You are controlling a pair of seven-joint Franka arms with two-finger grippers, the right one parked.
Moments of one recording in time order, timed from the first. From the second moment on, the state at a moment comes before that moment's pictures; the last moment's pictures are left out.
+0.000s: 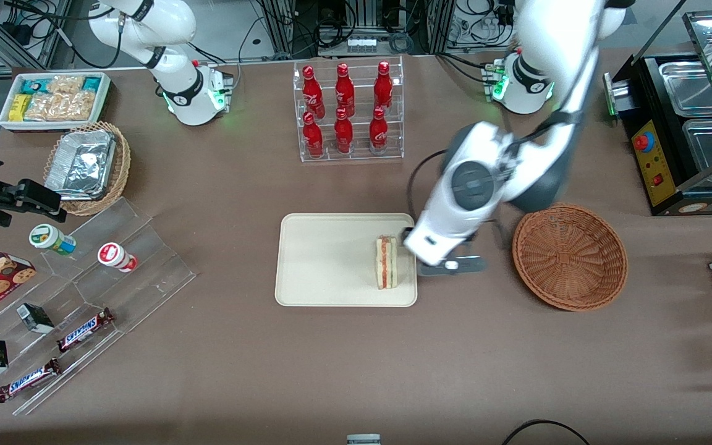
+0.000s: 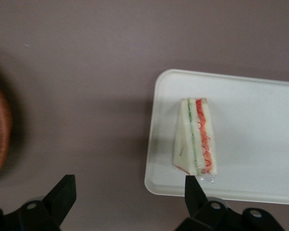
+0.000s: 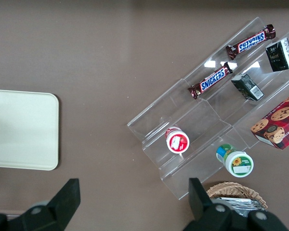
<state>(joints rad) -0.51 0.42 0.01 -1.52 -0.08 1.90 -0.57</state>
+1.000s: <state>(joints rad) -0.14 0.04 0.03 -1.61 -0.02 1.64 -0.29</state>
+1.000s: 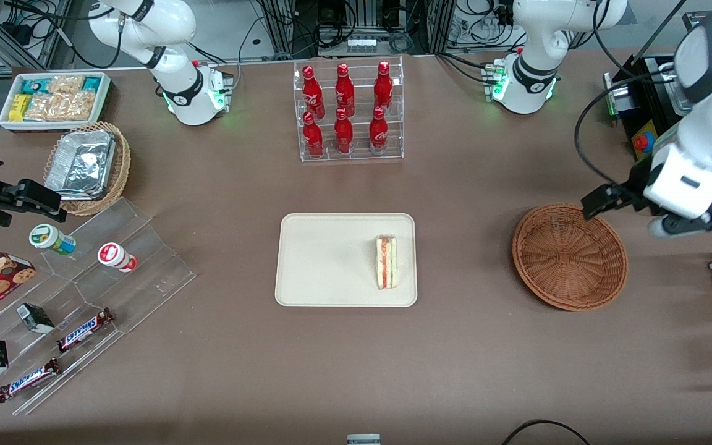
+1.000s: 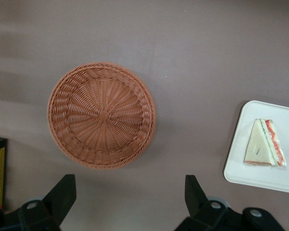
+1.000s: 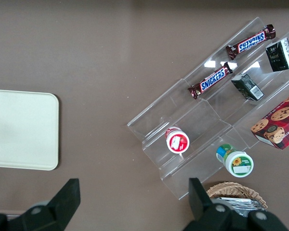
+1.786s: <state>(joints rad) -0.07 0.02 -0.03 -1.55 0.01 1.52 -0.24</state>
